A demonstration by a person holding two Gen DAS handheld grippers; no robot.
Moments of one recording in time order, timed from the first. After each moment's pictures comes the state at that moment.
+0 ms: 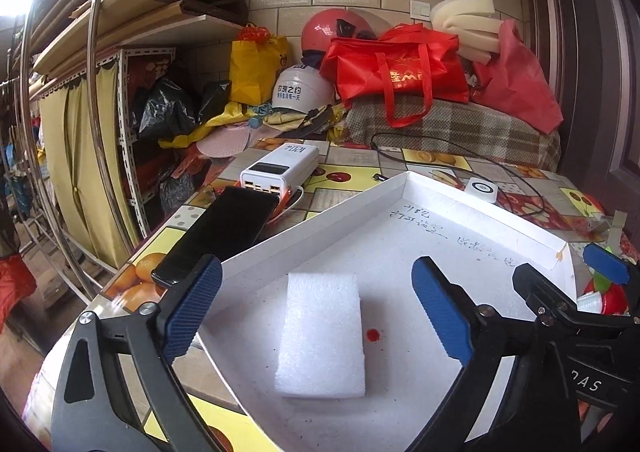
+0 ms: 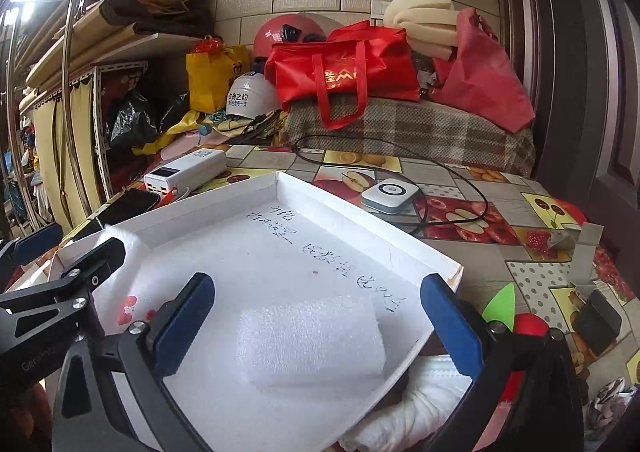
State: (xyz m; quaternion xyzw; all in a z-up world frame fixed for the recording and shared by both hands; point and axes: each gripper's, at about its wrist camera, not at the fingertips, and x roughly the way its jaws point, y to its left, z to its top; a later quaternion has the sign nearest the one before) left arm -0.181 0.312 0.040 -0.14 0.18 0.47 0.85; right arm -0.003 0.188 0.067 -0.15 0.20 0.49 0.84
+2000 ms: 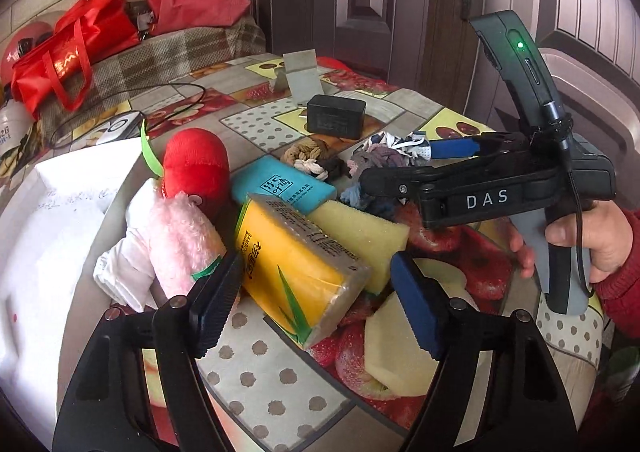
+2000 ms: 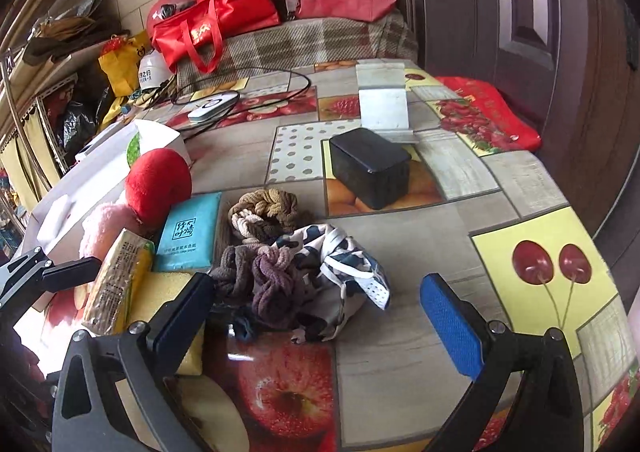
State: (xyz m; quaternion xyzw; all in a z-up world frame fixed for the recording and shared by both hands) left arm -0.030 0.086 0.025 -0.03 0.35 0.04 0.94; right arm 0.139 -0.035 0.039 -0.11 0.36 0.42 0.83
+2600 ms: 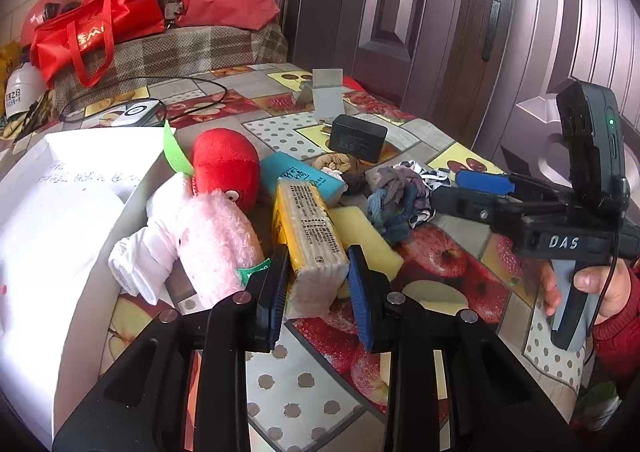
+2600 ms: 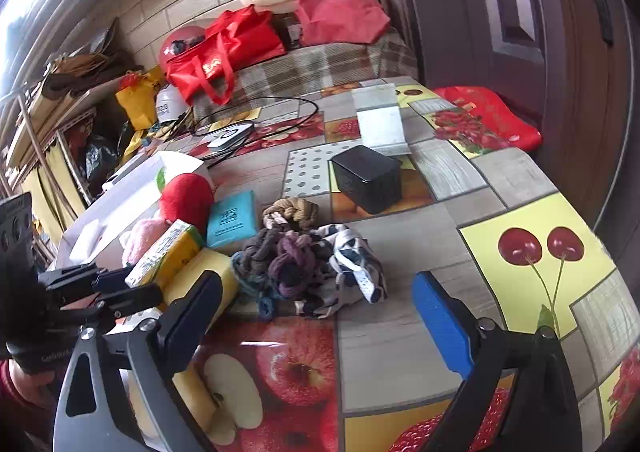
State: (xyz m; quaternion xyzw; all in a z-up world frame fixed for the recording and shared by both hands) left arm -0.046 0.109 0.034 -0.08 0.31 0.05 0.95; right arm 0.123 -0.077 0.056 -0.06 0.32 0.46 0.83
